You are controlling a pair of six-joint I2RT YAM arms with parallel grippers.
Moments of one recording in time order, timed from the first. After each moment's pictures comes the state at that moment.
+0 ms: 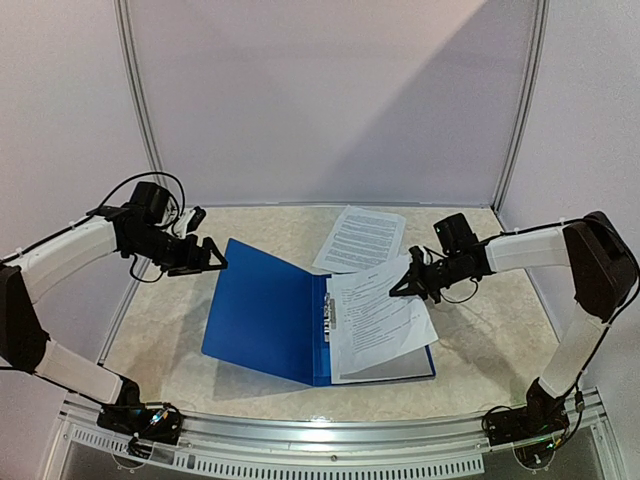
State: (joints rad) left arm -0.21 1.35 1.03 -0.69 0.44 -0.18; right arm 0.45 1.74 0.96 -0.16 -0.67 0.85
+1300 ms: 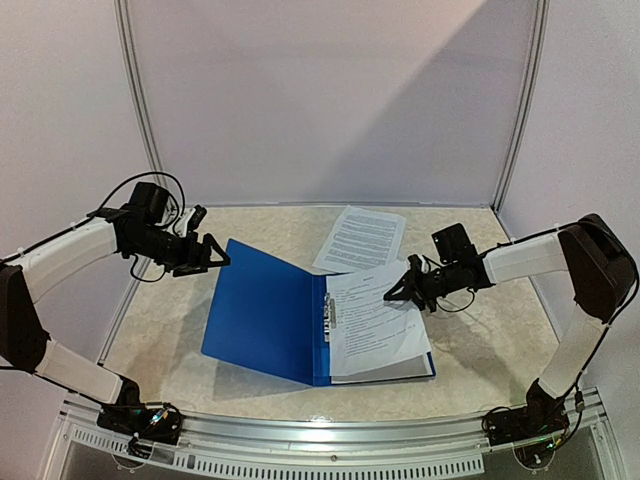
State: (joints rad) left arm -0.20 1.35 1.01 -0.64 0.53 -0.23; right arm 0.48 1.74 0.87 -0.01 -0.66 0.96
